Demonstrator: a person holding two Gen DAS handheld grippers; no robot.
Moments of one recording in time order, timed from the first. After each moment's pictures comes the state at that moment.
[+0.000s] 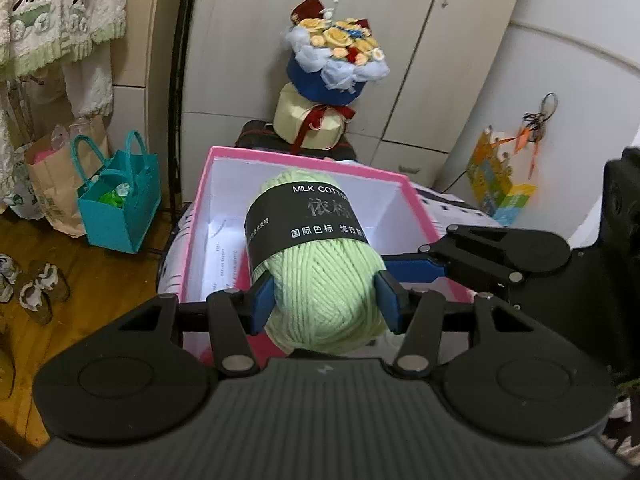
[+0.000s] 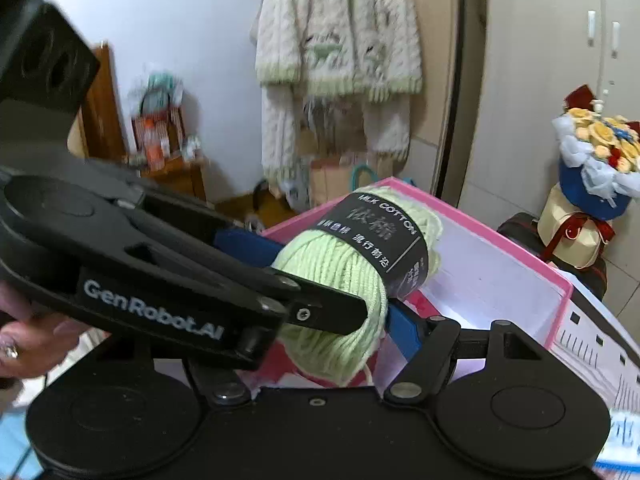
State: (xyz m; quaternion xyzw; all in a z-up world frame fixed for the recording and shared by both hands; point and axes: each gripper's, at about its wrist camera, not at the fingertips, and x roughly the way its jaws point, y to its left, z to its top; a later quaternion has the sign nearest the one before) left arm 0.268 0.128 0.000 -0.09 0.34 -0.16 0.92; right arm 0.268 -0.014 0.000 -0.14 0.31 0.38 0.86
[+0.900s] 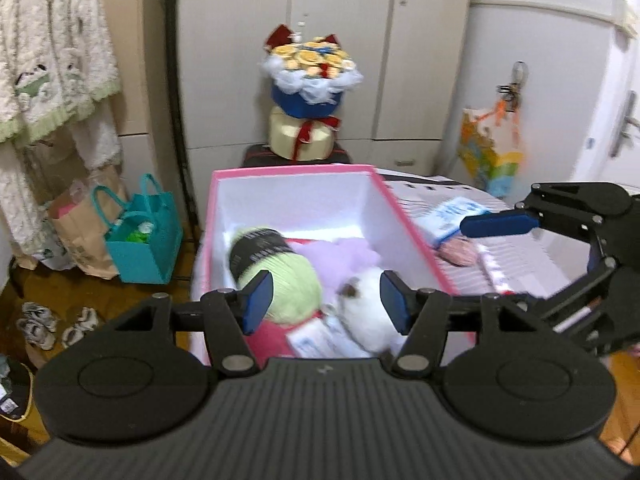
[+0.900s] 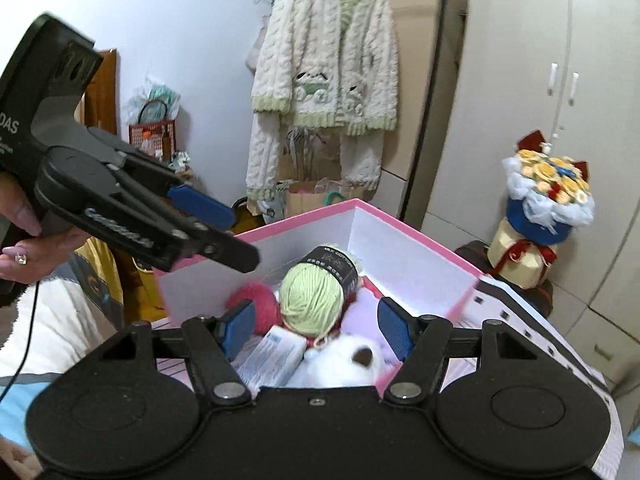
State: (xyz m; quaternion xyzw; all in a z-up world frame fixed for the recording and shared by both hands) left arm 0.180 0.117 0.045 0.00 0.31 -0.17 0.93; right arm 0.166 -0.104 0.048 -0.14 0.25 0.35 0.89
